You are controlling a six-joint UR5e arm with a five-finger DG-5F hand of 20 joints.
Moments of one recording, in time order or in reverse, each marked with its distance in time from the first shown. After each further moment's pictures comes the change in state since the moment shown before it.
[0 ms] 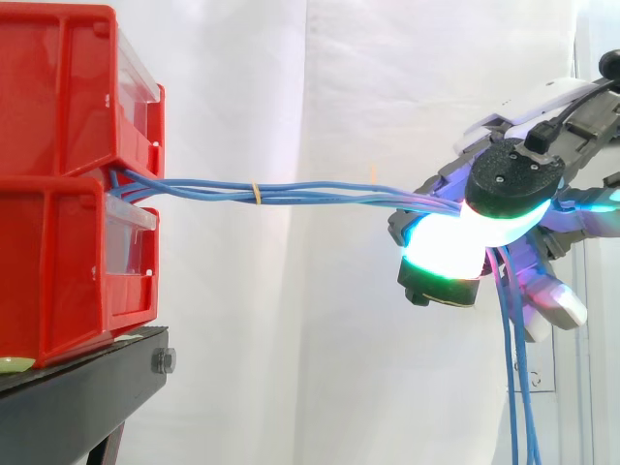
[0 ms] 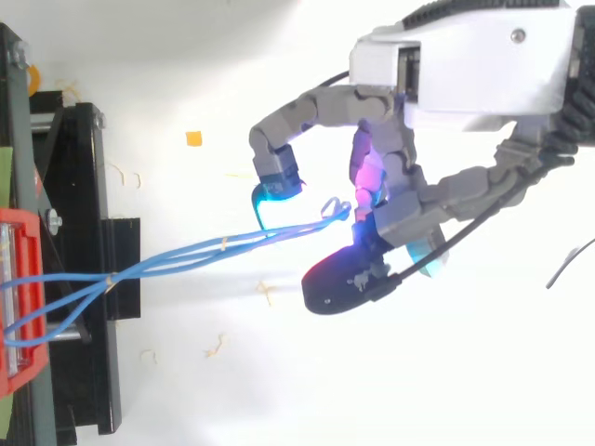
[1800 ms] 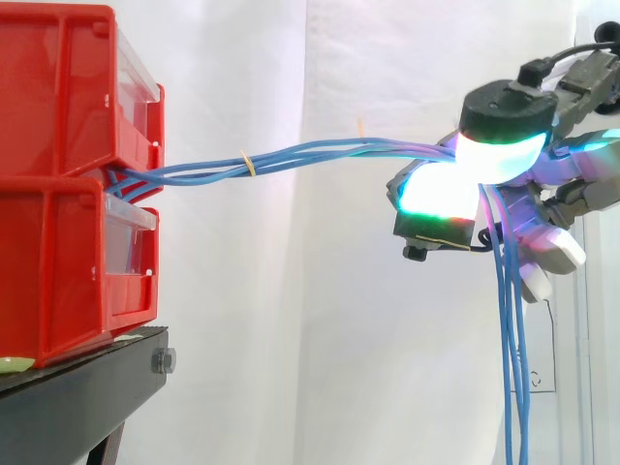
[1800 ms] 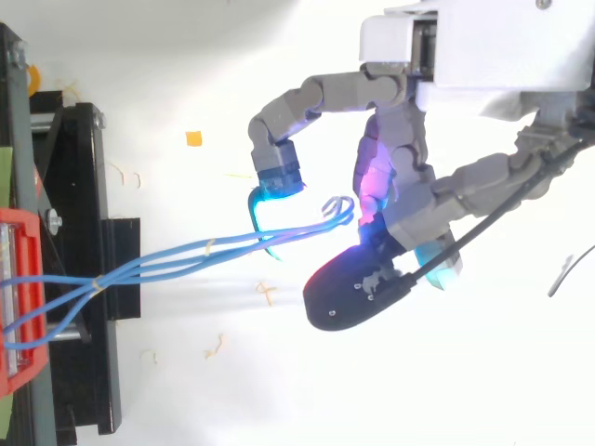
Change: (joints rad) arm 0.001 0.000 0.047 -0.052 -0.006 0.128
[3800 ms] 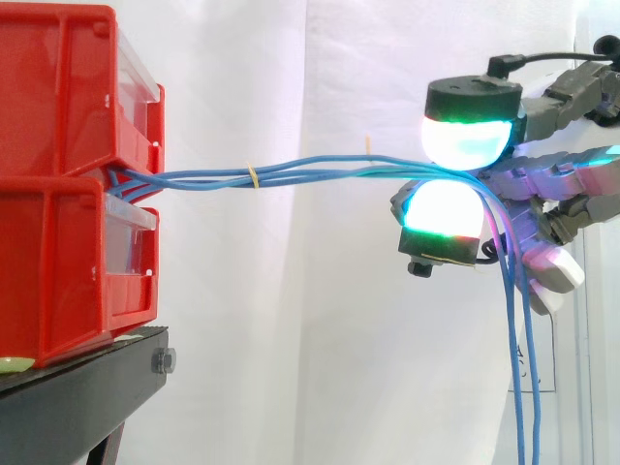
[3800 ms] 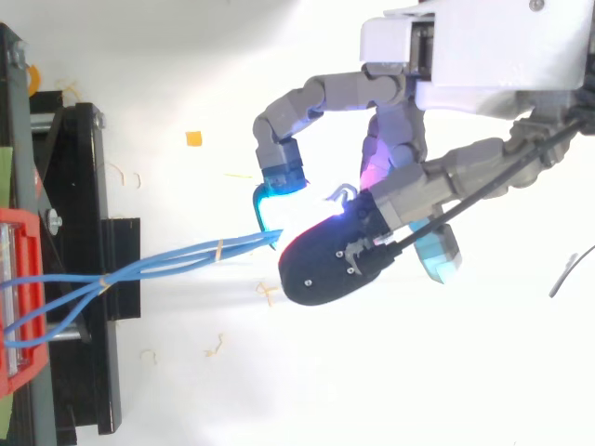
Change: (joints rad) arm -0.004 0.000 -0.014 0.004 -0.004 -0.002
